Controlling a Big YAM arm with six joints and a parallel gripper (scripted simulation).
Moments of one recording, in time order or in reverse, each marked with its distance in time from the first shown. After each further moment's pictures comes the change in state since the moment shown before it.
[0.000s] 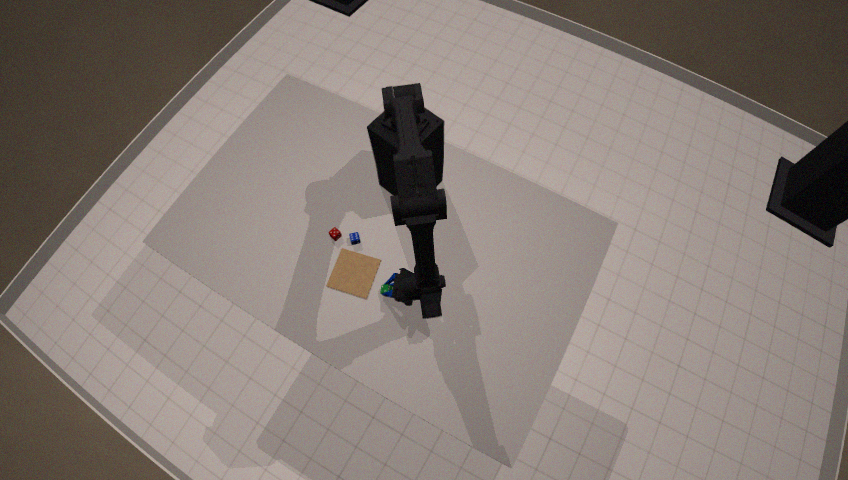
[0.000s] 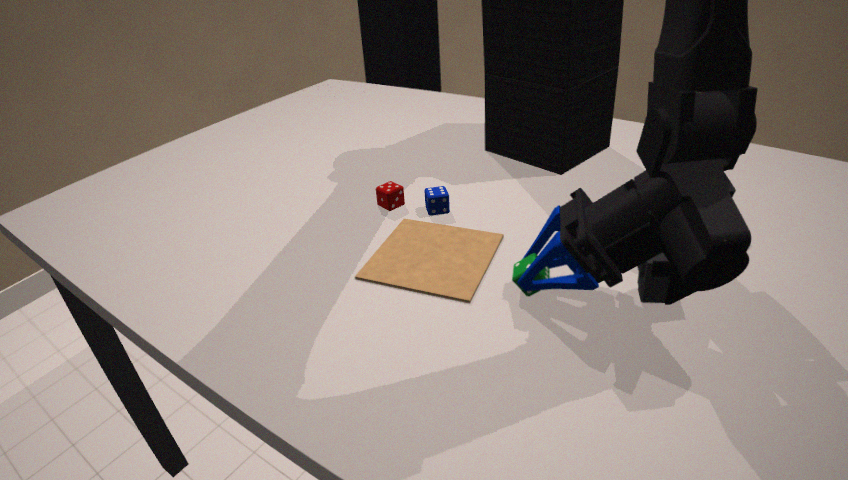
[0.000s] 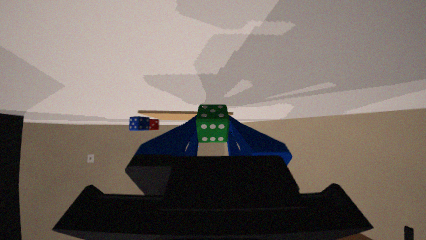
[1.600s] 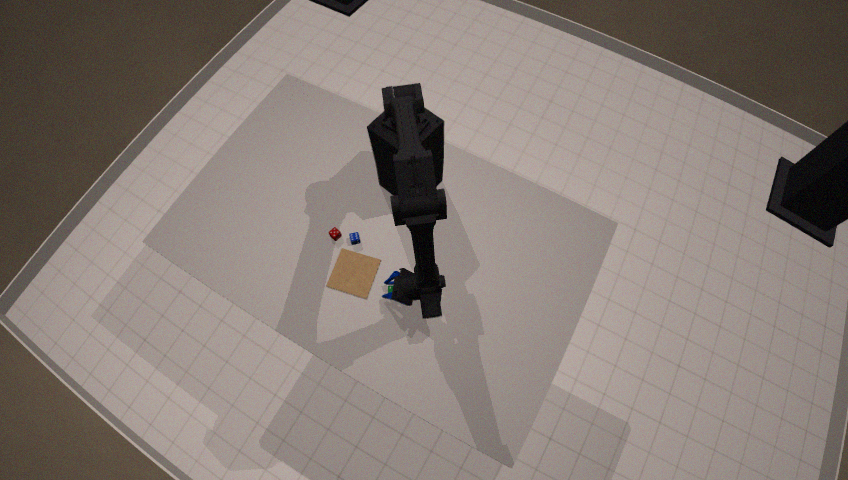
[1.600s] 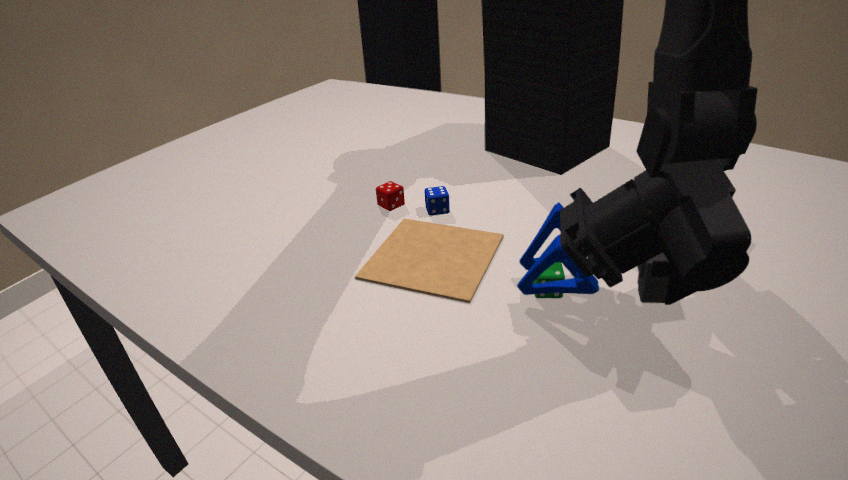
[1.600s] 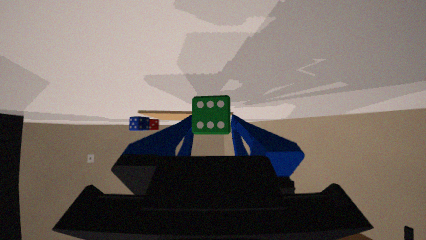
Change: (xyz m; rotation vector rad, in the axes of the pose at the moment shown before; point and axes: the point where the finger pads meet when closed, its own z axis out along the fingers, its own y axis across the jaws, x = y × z) arm 0.000 0.000 0.000 0.000 0.000 0.000
